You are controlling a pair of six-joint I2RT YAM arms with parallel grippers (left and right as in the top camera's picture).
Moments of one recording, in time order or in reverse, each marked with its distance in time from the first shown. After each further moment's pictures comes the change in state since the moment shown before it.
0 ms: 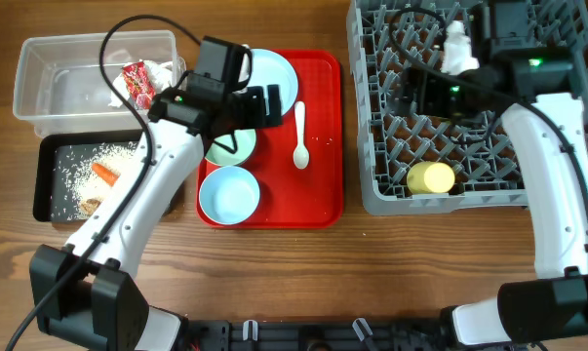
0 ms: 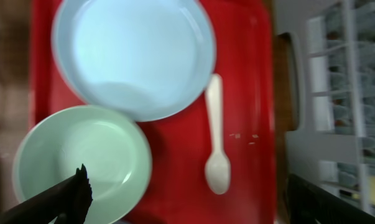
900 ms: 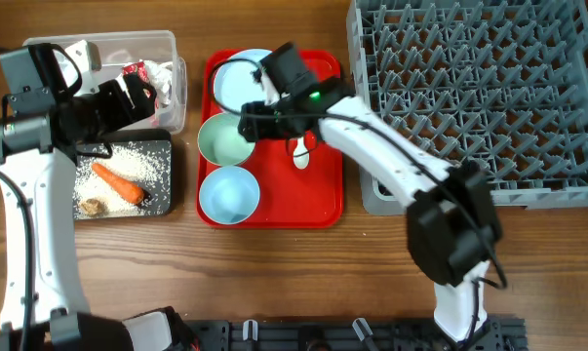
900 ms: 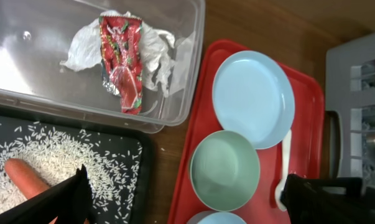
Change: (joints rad) left arm 0.597 -0.164 0.005 -0.131 0.252 0.251; right arm 0.542 0.443 -0.003 0.558 -0.041 0.306
